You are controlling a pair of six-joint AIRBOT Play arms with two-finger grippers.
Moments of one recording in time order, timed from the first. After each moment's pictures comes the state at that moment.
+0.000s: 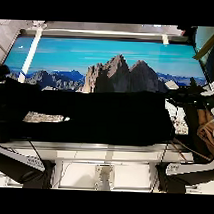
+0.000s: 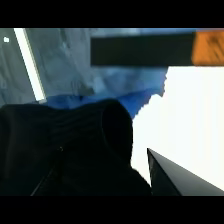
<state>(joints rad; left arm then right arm) 0.53 -1.77 1.87 1.54 -1.24 -1.52 -0.46 -1.57 1.06 -0.75 0.94 1.07</state>
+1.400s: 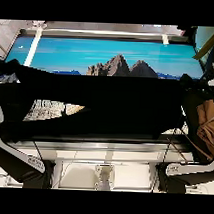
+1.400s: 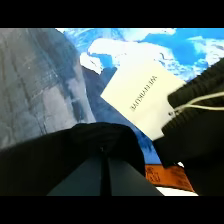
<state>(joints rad) 0.42 -1.87 1.87 1.55 -0.98 -1.67 -0.43 -1.55 1.26 -1.02 0.68 1.36</state>
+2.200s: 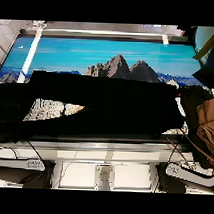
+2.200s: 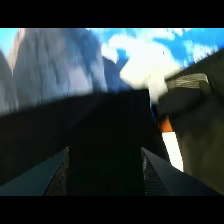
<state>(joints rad) 0.59 -1.50 1.66 1.75 -1.48 -1.60 -0.53 -1.28 1.41 -1.11 1.16 1.36</state>
